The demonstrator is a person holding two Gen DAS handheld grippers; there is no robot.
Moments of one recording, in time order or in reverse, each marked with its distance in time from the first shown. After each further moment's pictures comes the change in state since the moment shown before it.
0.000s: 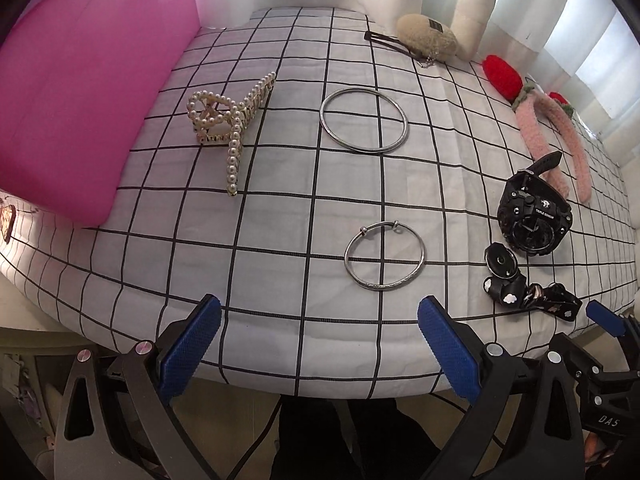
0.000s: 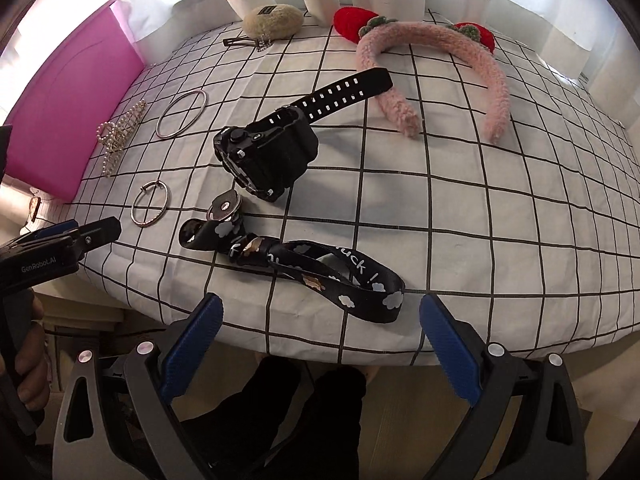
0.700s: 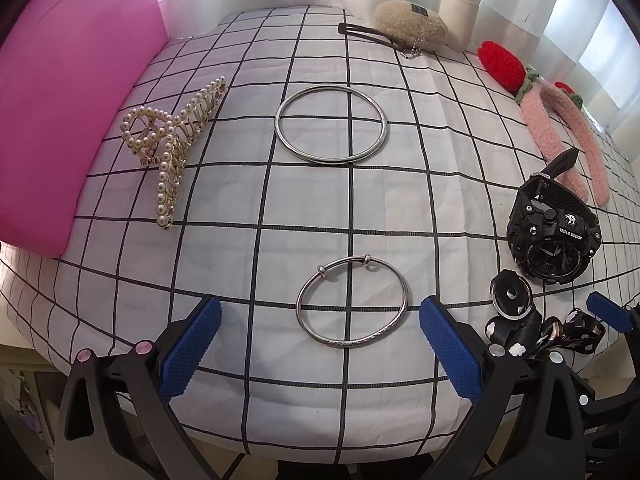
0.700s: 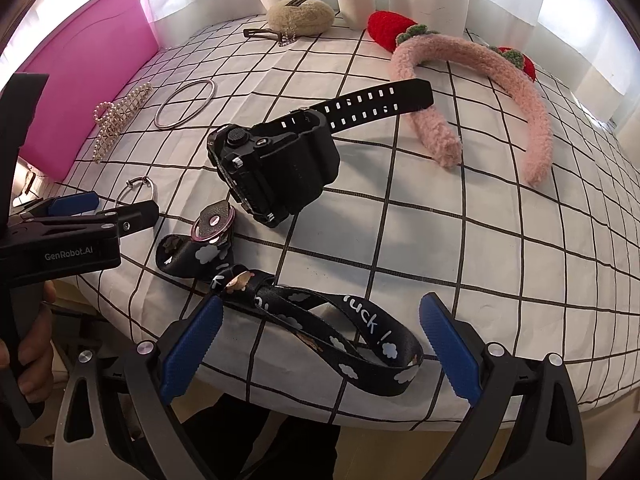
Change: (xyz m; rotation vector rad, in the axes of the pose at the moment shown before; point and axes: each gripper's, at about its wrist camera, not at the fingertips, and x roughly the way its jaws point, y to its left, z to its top) left arm 0.034 -0.029 0.018 0.035 -0.051 0.011; right arm 0.035 0.003 0.014 -0.125 -0.050 -0.021
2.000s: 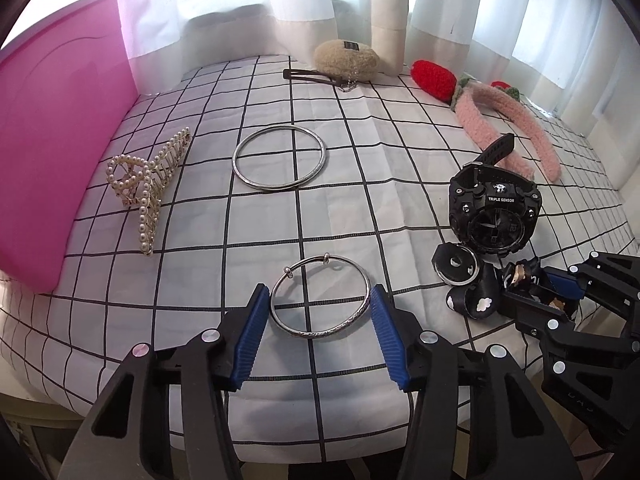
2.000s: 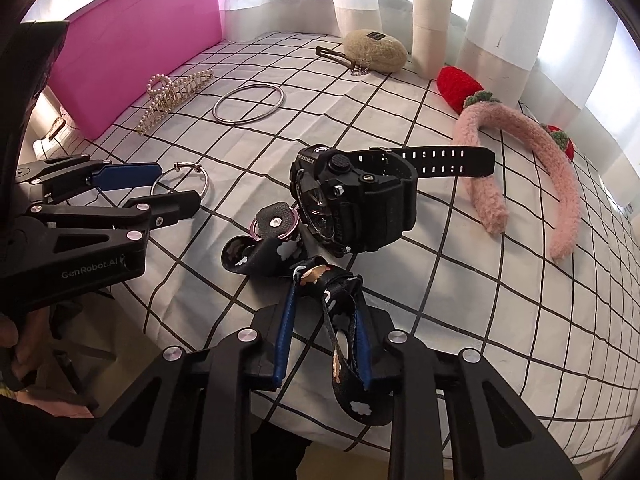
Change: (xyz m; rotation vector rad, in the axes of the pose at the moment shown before) left arm -0.028 -0.011 -0.023 0.132 -0.176 -0.089; right arm -0.009 0.031 0.002 -0.213 -0.104 0.022
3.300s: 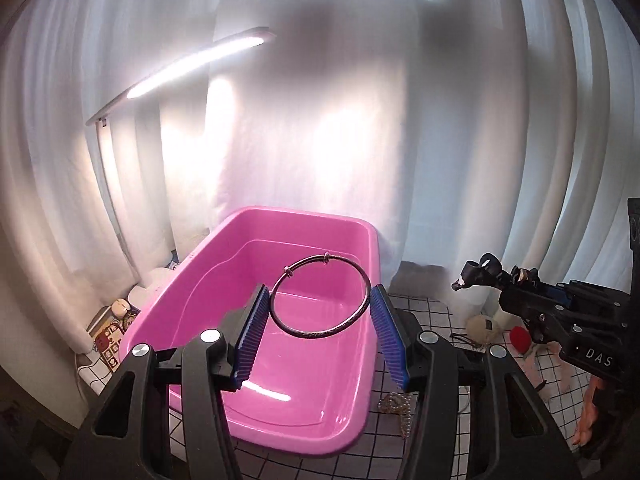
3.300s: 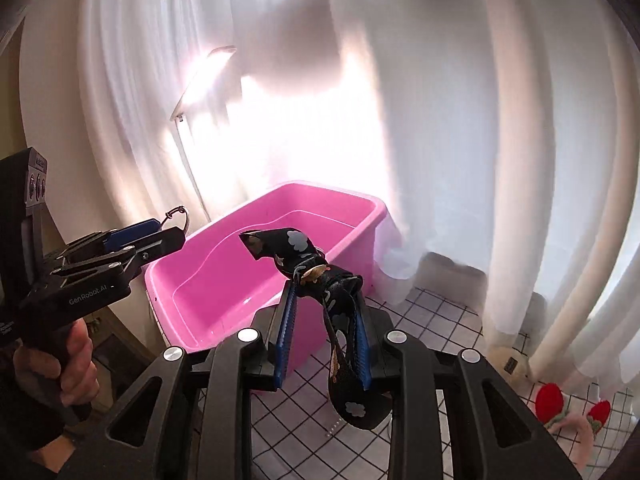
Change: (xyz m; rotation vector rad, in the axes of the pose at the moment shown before) left arm -0.230 0.224 0.103 -0.272 -0.500 0.249; right arm -0.147 0.140 0.253 -0.168 -0.446 0.335
